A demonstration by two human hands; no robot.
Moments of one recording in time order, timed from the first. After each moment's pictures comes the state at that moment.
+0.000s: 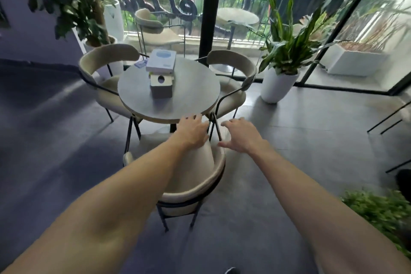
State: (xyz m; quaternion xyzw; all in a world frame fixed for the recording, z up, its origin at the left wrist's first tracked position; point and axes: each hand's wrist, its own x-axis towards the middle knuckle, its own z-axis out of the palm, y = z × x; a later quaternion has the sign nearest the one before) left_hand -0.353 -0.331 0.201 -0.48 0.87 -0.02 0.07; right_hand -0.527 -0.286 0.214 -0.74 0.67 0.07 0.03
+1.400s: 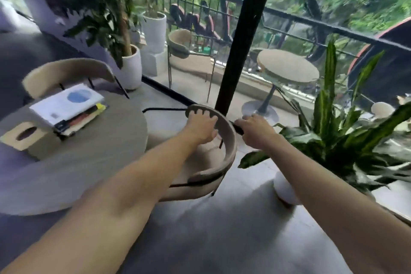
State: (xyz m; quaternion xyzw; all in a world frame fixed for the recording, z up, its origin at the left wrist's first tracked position) left_hand -0.868 -0.962 0.219 -0.70 0.71 -0.01 0.06; right_hand -1.051 -1.010 0.251 -0.89 0.44 0.12 -0.06
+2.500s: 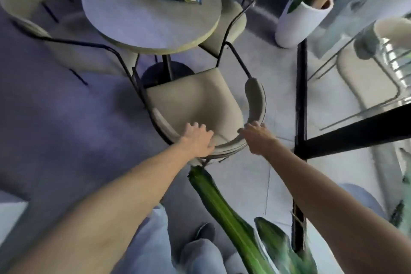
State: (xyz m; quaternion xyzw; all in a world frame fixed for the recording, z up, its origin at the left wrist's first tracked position) left_hand -1.046 -1.150 0.022 -0.94 0.22 0.25 0.06; right_hand -1.028 -1.363 0.028 -0.92 -0.20 0.27 -0.18
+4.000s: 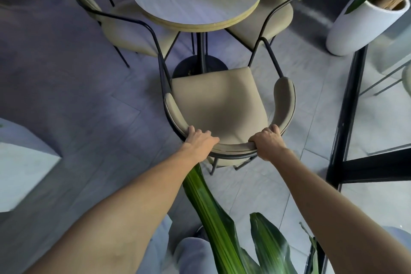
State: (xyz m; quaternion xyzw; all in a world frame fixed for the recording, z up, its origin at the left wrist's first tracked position) left_hand -1.123 -1.184 -0.031 -0.96 0.10 0.26 0.05; right_hand -1.054 -1.400 -0.071 -0.94 -0.26 0.18 -0.14
